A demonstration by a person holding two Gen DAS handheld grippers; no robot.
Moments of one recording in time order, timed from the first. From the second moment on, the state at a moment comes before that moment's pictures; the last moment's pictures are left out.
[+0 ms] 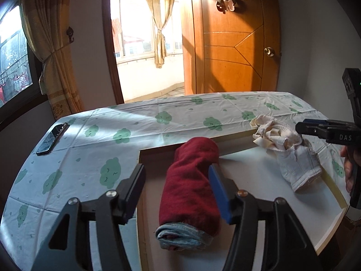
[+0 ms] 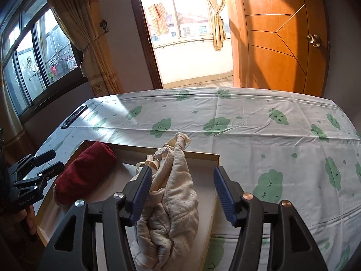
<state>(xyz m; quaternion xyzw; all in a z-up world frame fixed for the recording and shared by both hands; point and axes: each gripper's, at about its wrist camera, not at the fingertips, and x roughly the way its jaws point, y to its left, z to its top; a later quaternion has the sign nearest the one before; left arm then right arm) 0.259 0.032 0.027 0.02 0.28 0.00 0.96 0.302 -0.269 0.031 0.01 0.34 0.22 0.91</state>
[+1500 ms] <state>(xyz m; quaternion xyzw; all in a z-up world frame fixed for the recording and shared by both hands) 0.088 0.000 -0.097 0.01 0.44 -0.10 0.89 0.037 -0.195 -0.125 -0.48 0.21 0.34 0.78</state>
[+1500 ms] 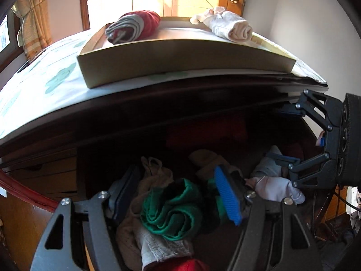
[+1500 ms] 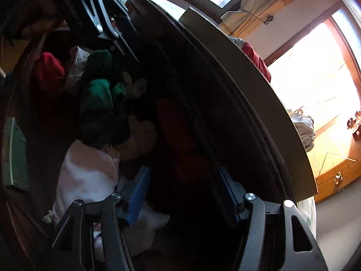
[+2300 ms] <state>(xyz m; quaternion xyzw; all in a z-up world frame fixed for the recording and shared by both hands) 0.103 -0.007 -0.112 0.00 0.48 -0.14 0.86 0.062 -0.154 -0.220 -0.69 0.15 0.24 0.67</state>
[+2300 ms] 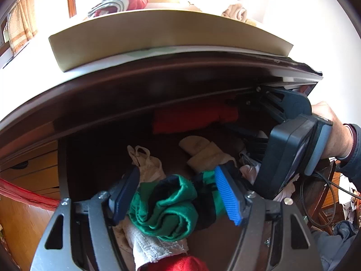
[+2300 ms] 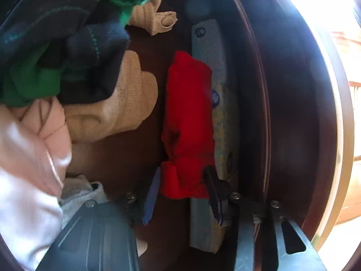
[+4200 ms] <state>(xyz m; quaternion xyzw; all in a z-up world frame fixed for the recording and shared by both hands) 0.091 -0.020 -0.122 0.05 0.53 -0.28 0.80 0.051 -0.229 -0.076 -0.31 0.41 0.36 0.78</state>
